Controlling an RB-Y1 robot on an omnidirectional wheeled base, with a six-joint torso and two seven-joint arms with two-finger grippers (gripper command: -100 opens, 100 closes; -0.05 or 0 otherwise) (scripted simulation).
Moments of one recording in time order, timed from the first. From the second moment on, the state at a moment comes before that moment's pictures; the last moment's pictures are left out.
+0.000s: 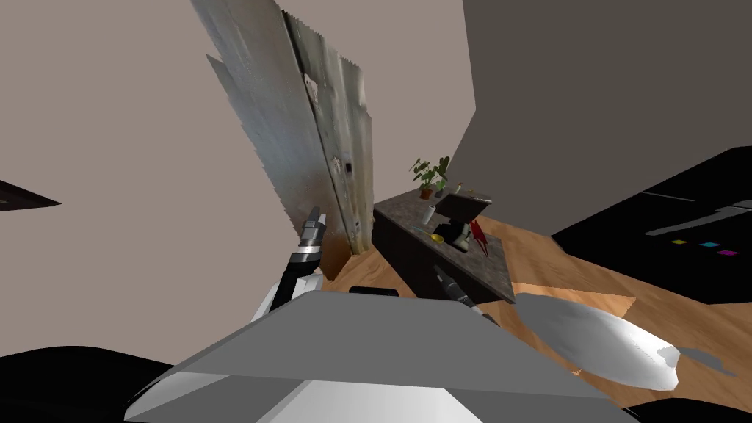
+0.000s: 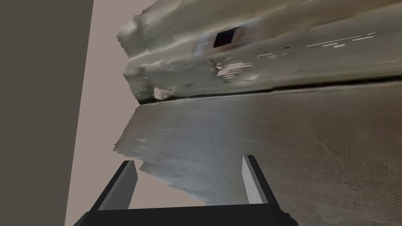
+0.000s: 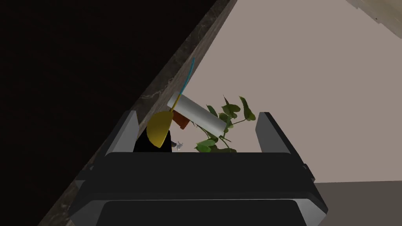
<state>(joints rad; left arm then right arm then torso) 0.54 0.04 -0.02 -2.29 -0.06 -0.38 -0.13 0.84 -0.52 -0.05 -1.86 0.43 -0.45 -0.34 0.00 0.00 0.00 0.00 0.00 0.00</state>
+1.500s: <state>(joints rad) 0.54 0.04 -0.02 -2.29 -0.06 -0.38 -0.13 1.05 -0.87 -0.07 -1.49 0.79 -0.44 -0.56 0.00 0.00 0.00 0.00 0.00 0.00</state>
